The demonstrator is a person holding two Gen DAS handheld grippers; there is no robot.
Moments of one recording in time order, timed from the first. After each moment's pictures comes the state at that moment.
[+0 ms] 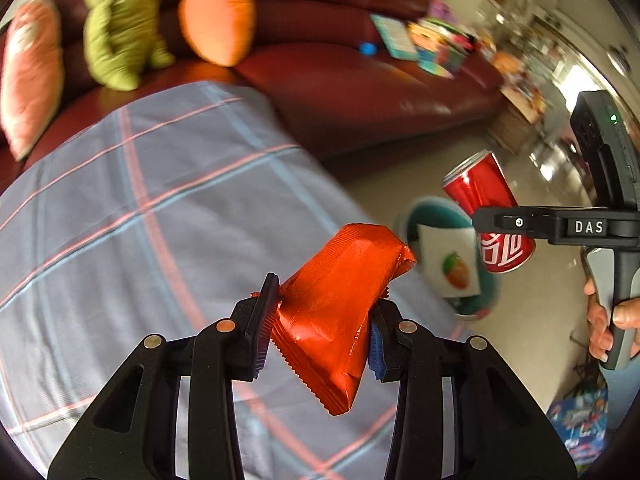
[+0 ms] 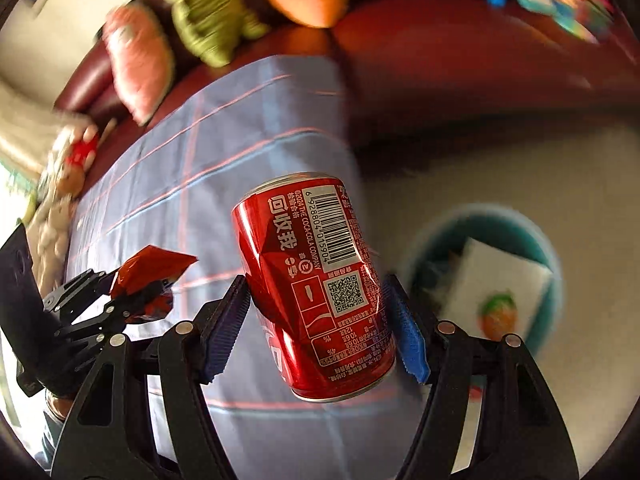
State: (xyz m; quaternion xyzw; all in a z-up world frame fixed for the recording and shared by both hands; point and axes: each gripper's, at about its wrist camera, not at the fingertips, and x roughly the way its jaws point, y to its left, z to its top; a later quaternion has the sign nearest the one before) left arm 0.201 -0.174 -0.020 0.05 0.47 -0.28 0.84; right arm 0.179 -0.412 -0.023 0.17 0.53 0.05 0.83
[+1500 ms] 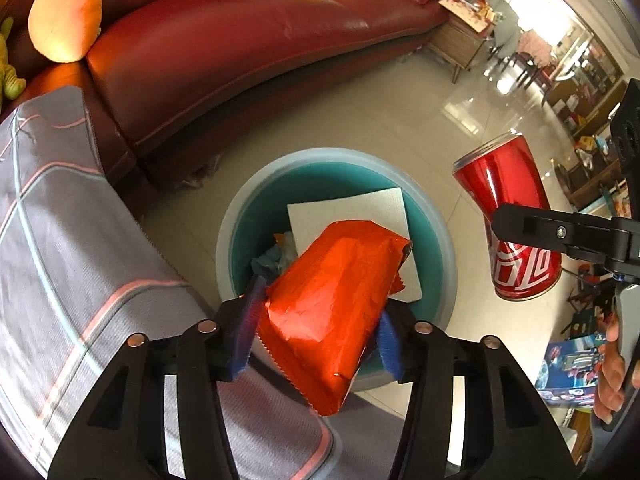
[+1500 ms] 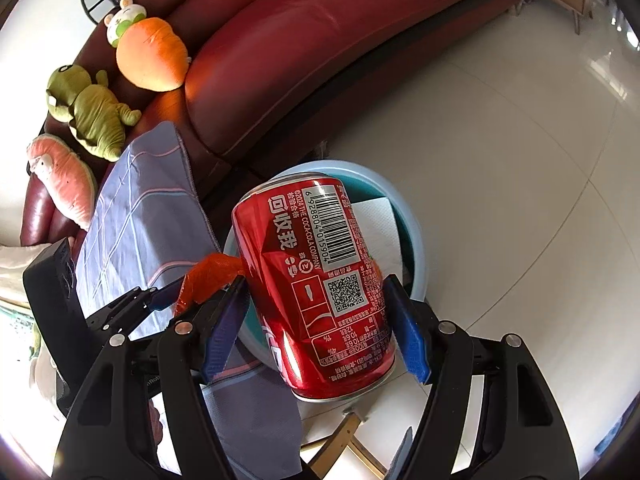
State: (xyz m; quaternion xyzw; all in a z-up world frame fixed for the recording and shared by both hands) left arm 0.212 -0.393 -0.107 0.14 0.53 -0.37 0.75; right arm 0.113 -0.570 -0.081 0.32 0.51 -0.08 0.80
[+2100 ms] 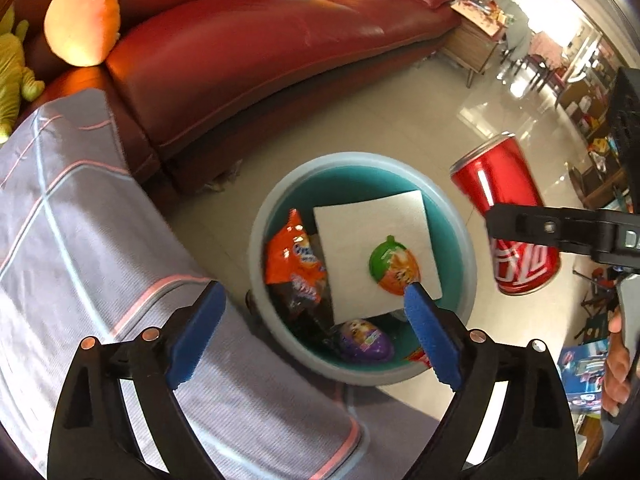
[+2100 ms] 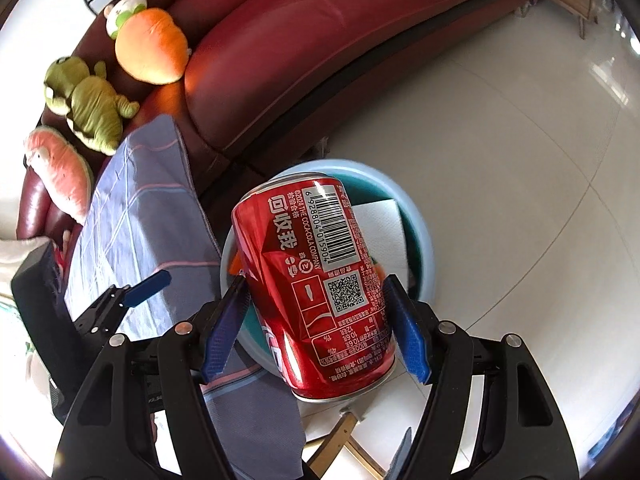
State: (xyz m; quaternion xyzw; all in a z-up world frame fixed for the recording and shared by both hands) left arm 0.214 -0.373 -0.100 0.14 0.52 -0.34 0.77; right arm 0.130 -0.556 -0.089 0.30 0.53 -0.06 0.79
